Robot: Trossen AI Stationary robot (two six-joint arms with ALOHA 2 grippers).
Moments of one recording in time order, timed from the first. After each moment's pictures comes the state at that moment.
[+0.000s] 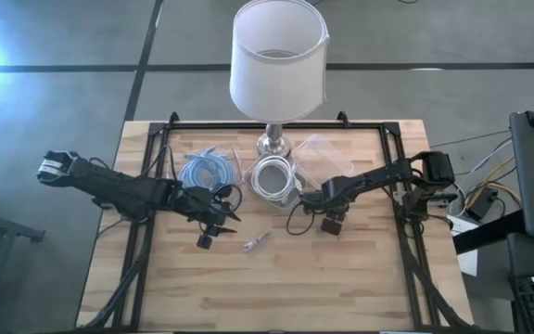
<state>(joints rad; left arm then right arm) -0.19 1.11 0.71 -0.19 0.03 0.16 0.00 1.78 0.98 -0.96 0.10 0.45</state>
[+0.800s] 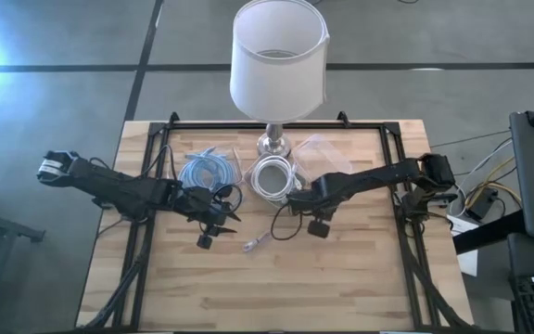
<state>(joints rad) -0.19 1.11 0.71 -0.19 0.03 0.16 0.09 1.78 1.36 -1.21 0.10 0.46</state>
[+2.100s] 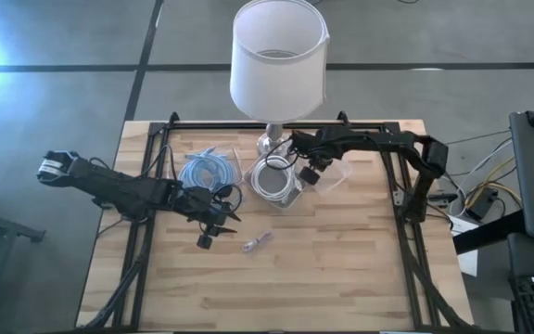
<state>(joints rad) -0.19 1.11 0.71 -0.19 0.03 0.16 -0.36 1.80 1.35 -1.03 0.28 0.30</state>
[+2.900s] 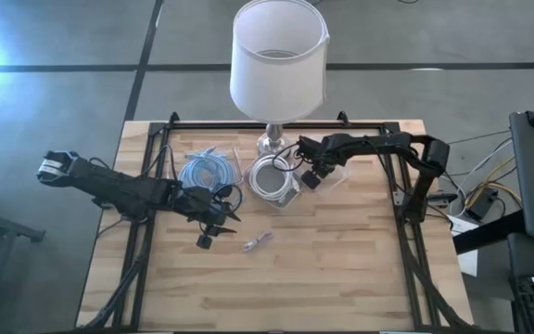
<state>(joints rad) -0.19 1.11 0.71 -0.20 0.03 0.16 -0.41 1.80 1.12 -0.77 0.22 0.39</state>
